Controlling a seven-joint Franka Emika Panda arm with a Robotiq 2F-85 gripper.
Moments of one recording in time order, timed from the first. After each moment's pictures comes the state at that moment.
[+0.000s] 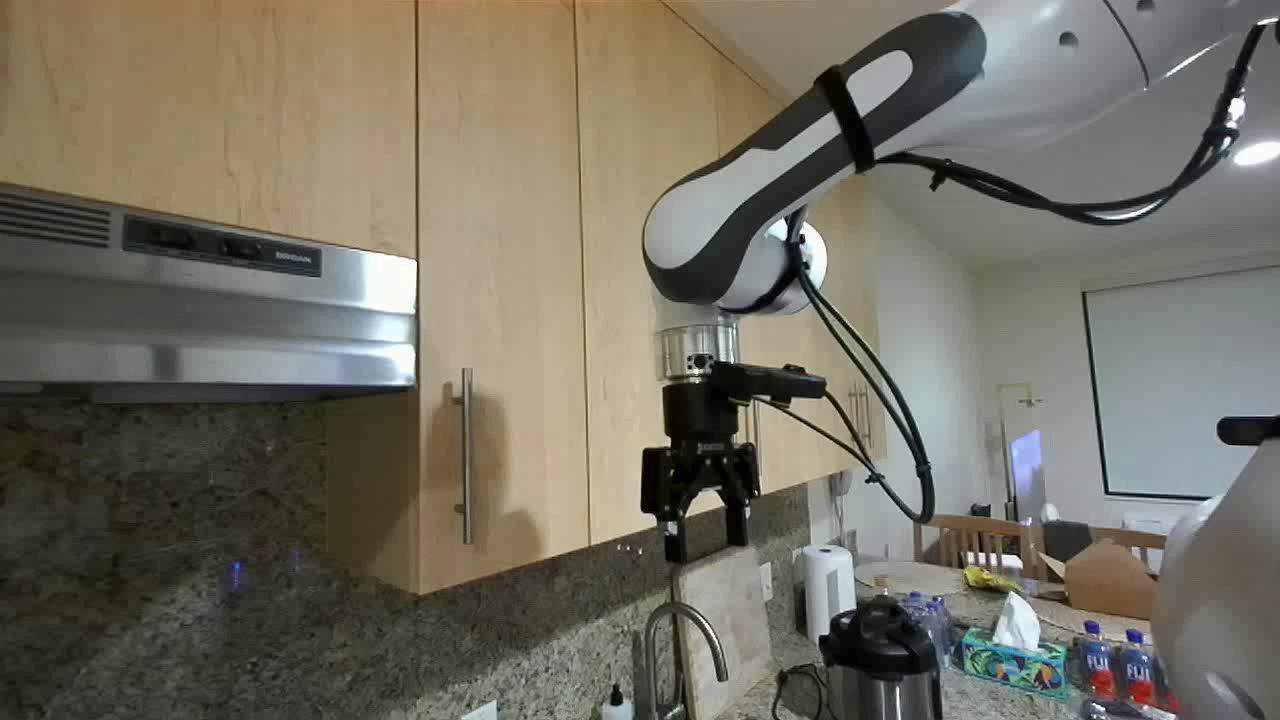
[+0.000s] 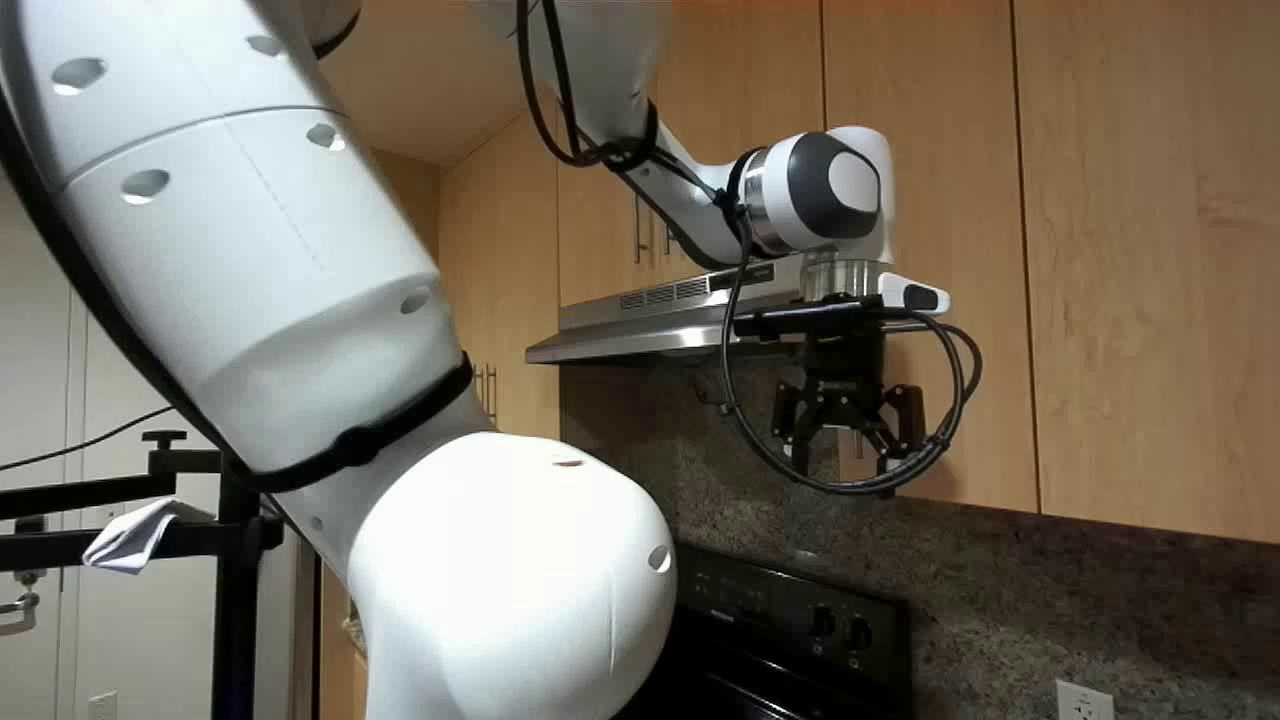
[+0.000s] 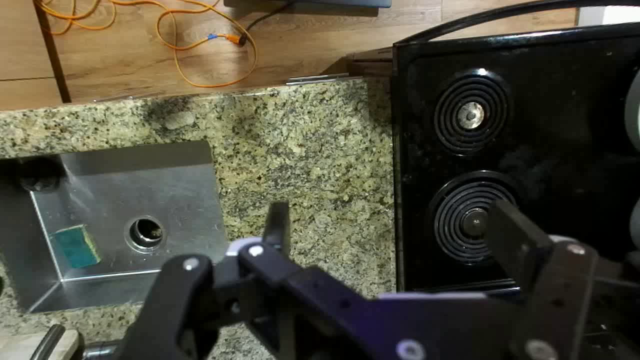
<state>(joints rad) 0.03 -0.55 0.02 -2.49 0.05 1.90 0.01</state>
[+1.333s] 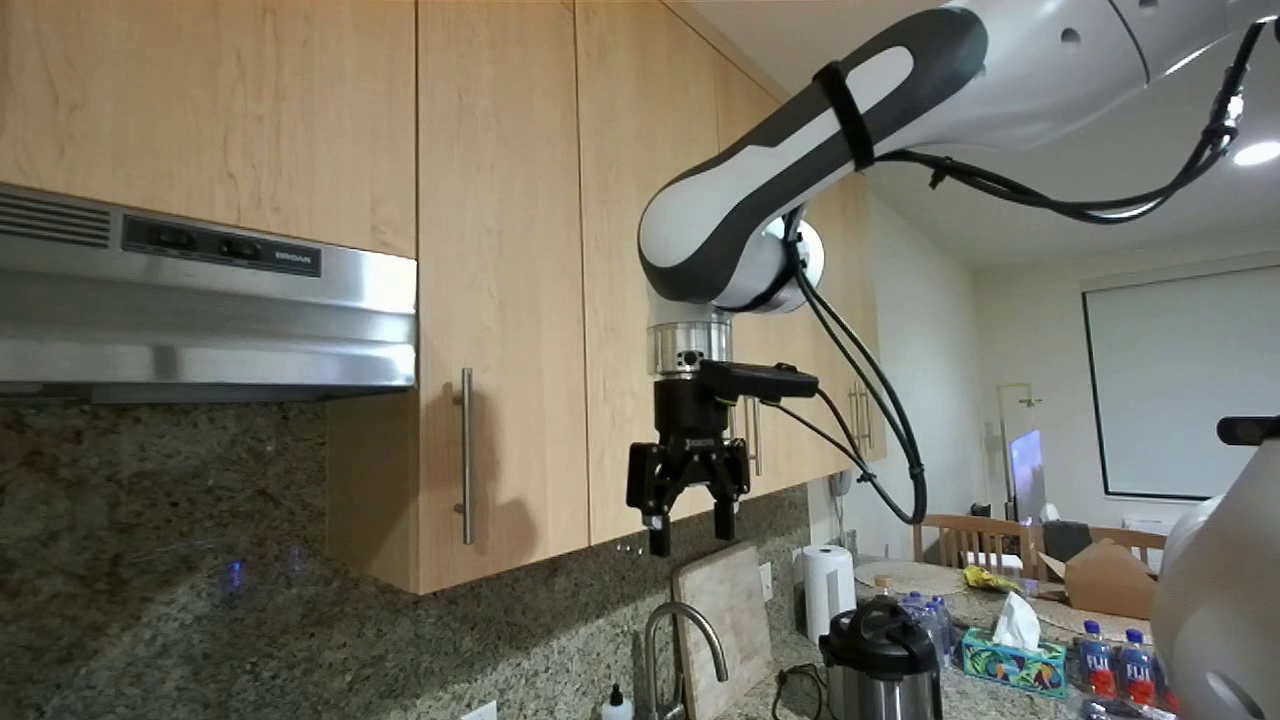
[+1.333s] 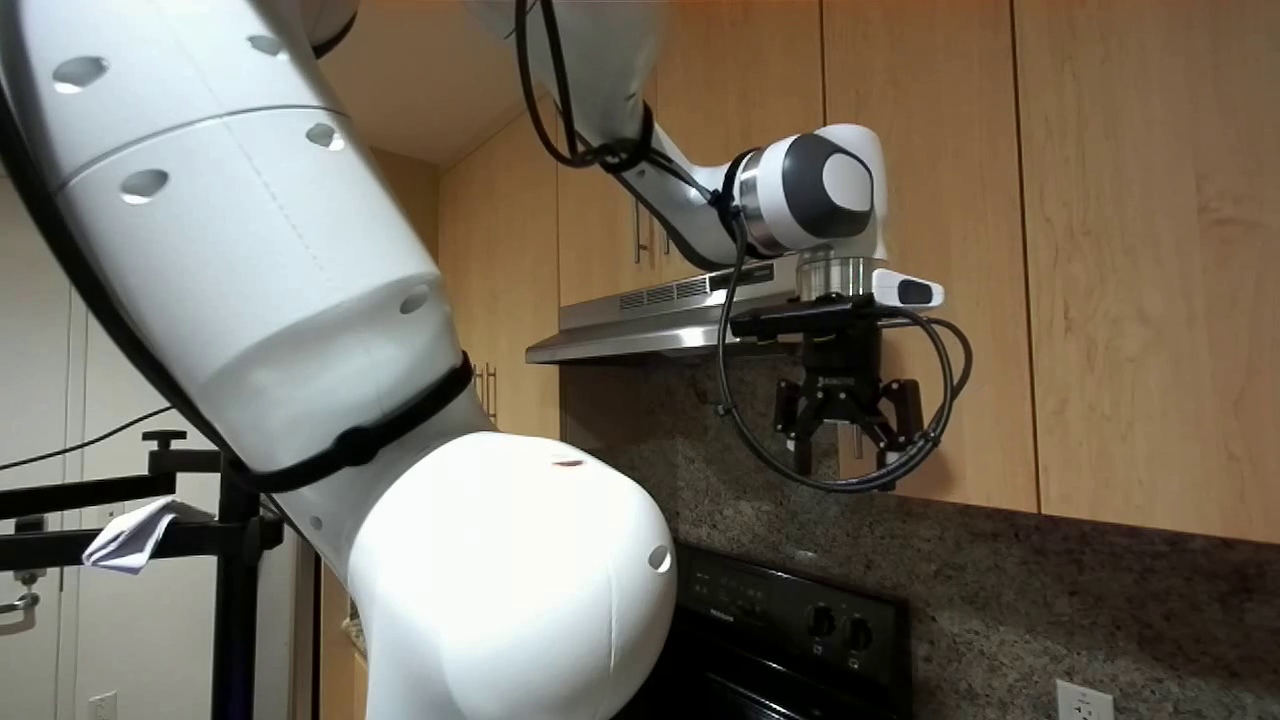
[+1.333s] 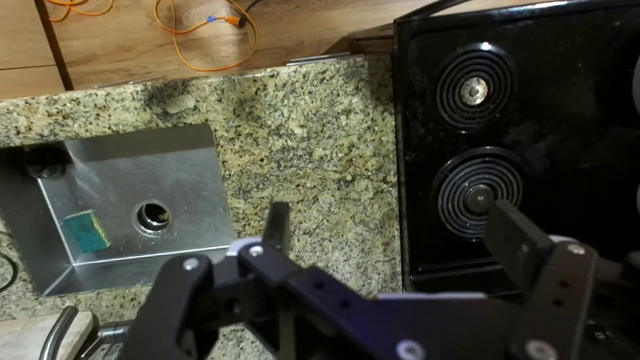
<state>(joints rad) 0.03 -0.55 0.04 -2.49 0.05 1.95 0.06</state>
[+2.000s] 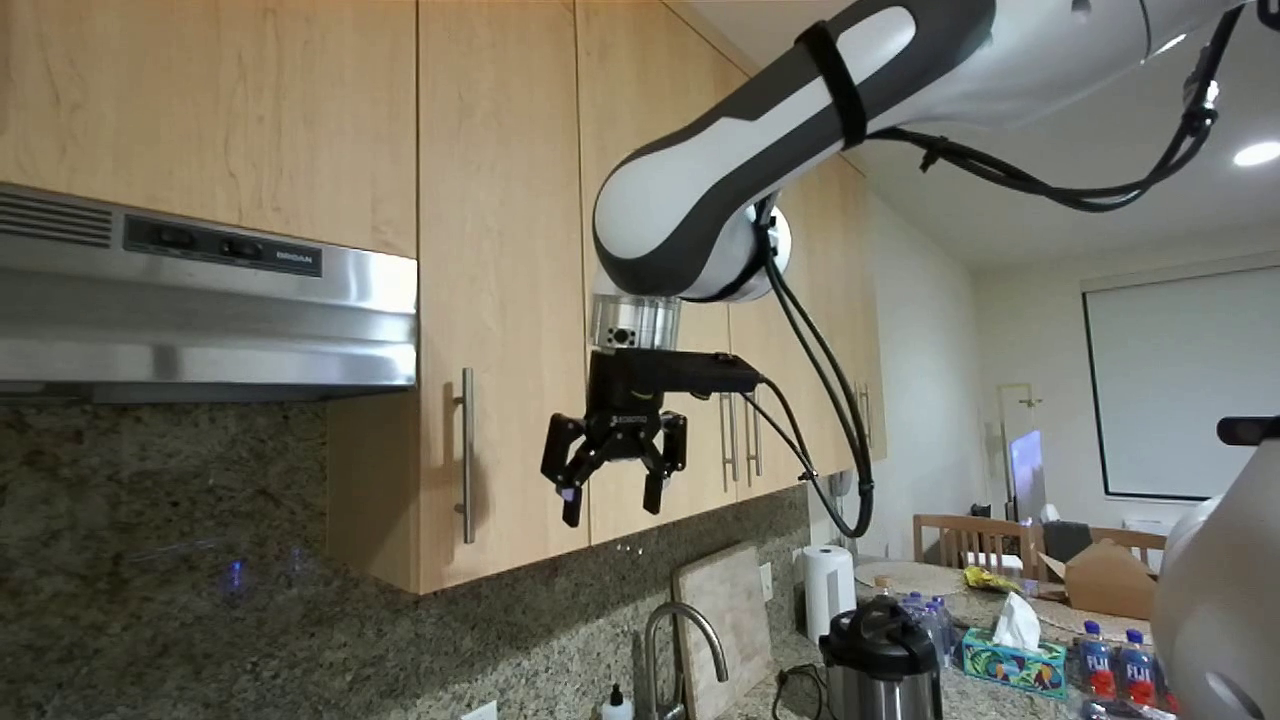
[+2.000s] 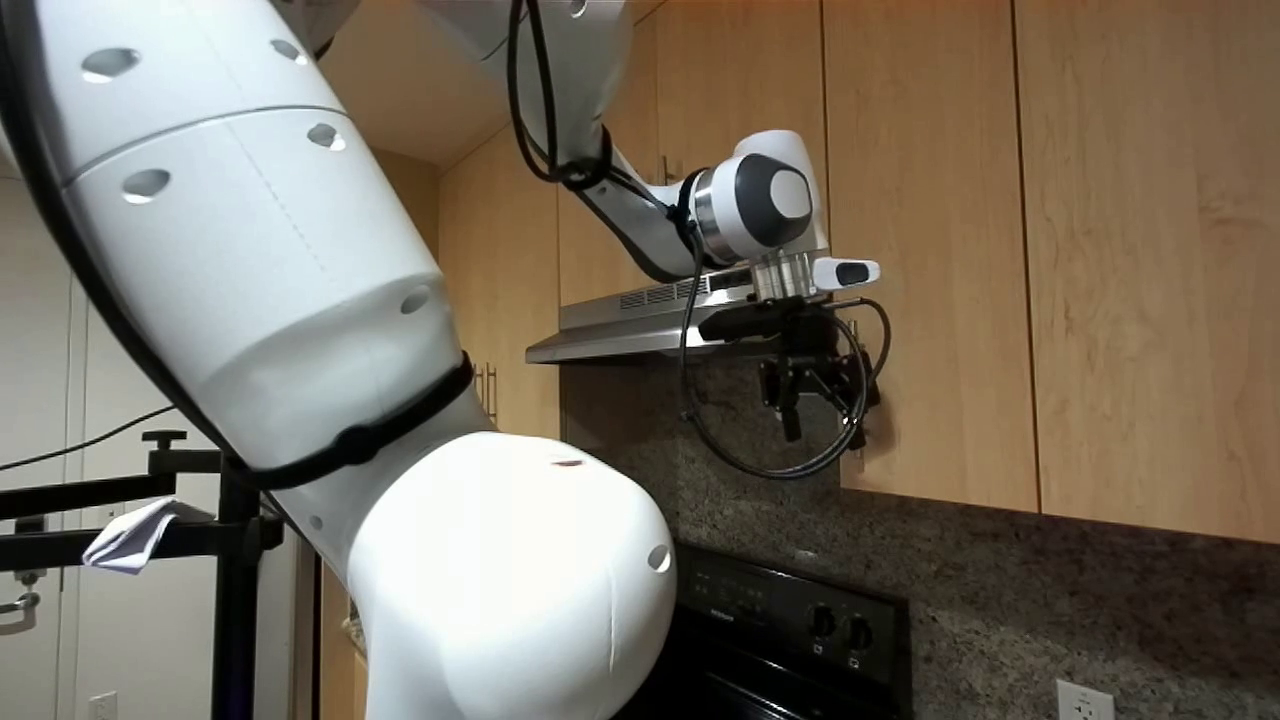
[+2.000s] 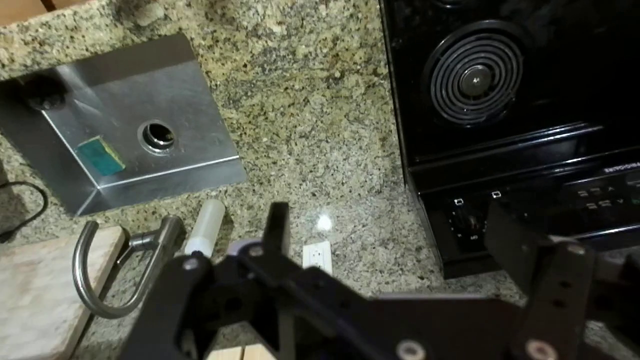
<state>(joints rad) 0.03 -0.55 0.19 -2.47 0.03 2.17 0.33</state>
